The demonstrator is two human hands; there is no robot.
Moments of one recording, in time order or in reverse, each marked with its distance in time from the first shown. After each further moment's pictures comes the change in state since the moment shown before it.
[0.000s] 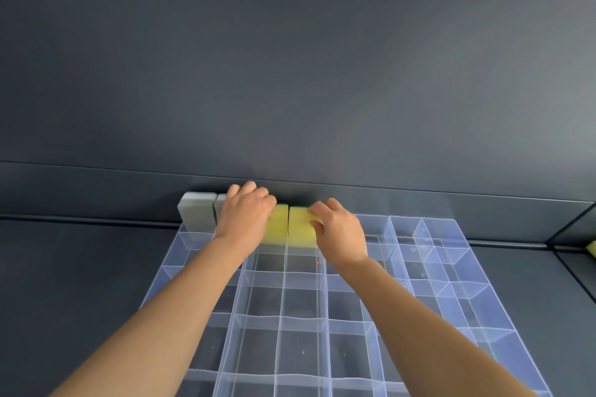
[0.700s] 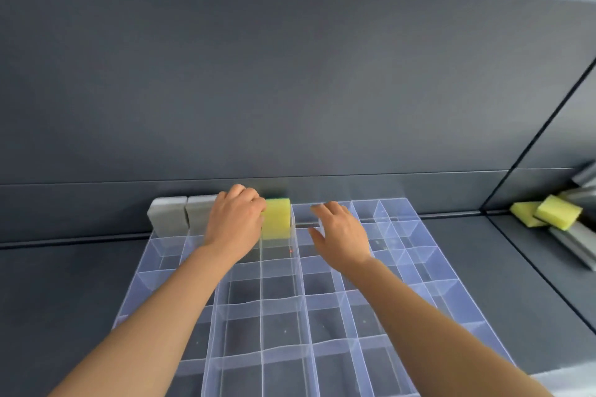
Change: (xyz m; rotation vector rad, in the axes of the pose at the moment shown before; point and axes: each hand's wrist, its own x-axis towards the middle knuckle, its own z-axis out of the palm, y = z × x) left_hand -0.015 0.026 -0.013 -0.197 0.156 0.119; right_hand -0.051 0.017 -0.040 -0.158 -0.038 0.121
